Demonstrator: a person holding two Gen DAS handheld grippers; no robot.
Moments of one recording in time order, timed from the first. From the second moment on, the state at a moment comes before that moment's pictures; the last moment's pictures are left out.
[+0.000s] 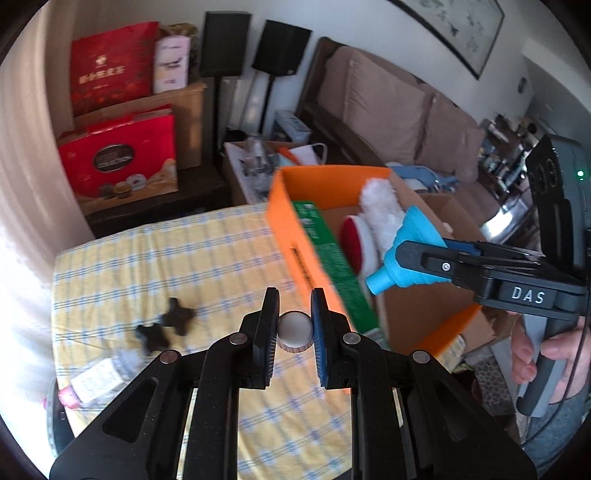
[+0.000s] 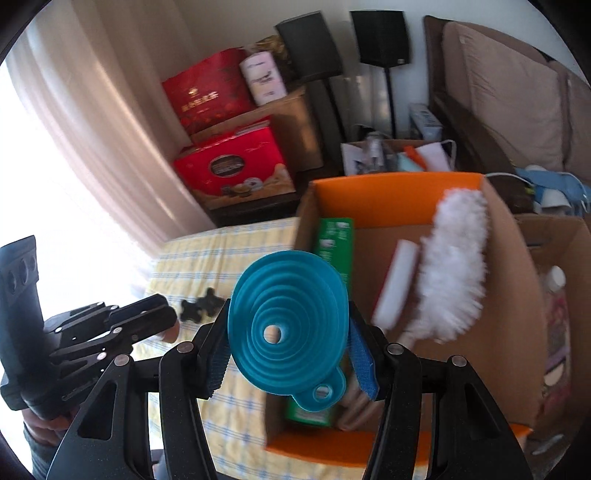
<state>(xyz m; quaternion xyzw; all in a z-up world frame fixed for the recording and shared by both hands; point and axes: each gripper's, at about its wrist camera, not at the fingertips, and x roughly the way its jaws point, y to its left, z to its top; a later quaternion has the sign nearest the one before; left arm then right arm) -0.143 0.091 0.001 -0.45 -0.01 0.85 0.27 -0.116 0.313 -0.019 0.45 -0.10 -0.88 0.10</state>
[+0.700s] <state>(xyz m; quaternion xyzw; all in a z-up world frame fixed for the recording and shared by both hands) -0.107 0.220 -0.048 -0.48 0.01 0.81 0.33 -0.079 0.396 -0.071 0.48 -0.11 -0.87 0.02</state>
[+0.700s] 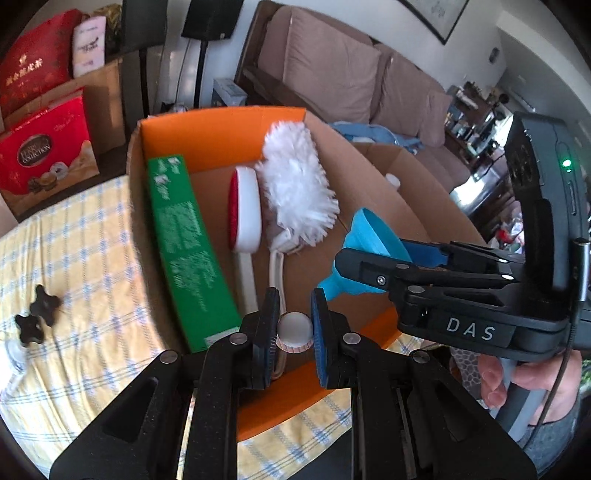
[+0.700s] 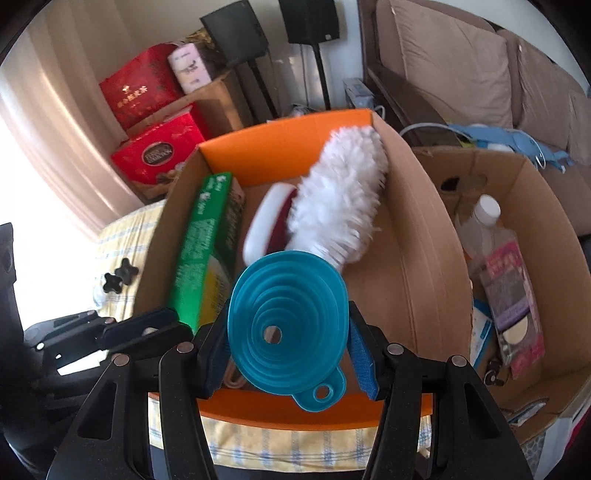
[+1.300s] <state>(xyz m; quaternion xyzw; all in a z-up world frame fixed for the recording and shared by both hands) -0.099 0.218 -0.041 -0.46 0.00 0.82 0.34 -0.068 0.416 -0.066 0.47 -0.13 -0.87 0.00</state>
